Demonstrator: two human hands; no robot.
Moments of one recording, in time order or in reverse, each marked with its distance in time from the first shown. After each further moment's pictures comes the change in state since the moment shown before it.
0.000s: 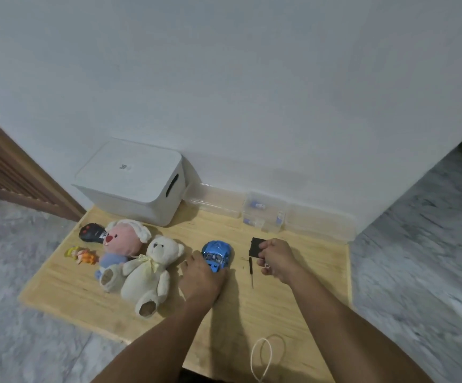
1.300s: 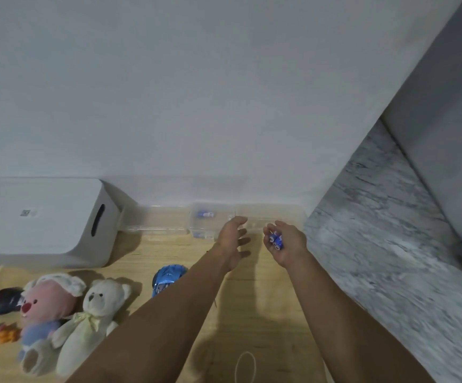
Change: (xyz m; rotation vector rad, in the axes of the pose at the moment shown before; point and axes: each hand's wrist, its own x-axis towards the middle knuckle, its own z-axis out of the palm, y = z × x) left_hand 0.018 0.195 0.008 -1.077 -0.890 -0.241; right_hand 0.013 -0.028 -0.108 1.002 0.274 0.059
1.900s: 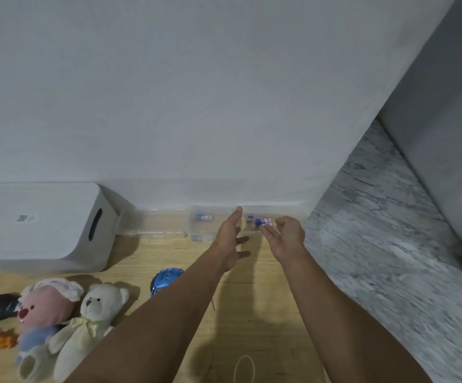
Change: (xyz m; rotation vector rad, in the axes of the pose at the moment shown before) left_hand -0.005 0.007 0.003 0.017 -0.073 0.026; right_hand -0.003 -0.014 0.014 0.130 0.039 -0.067
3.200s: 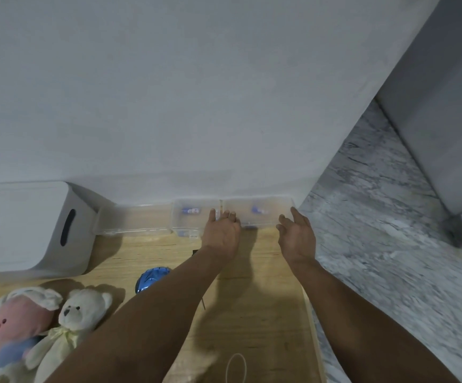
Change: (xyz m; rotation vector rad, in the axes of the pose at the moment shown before) left_hand 0.050 -0.014 -0.003 2.270 0.143 0.519; right_hand 0.066 0.002 -0.074 -1.741 0.098 -0.959
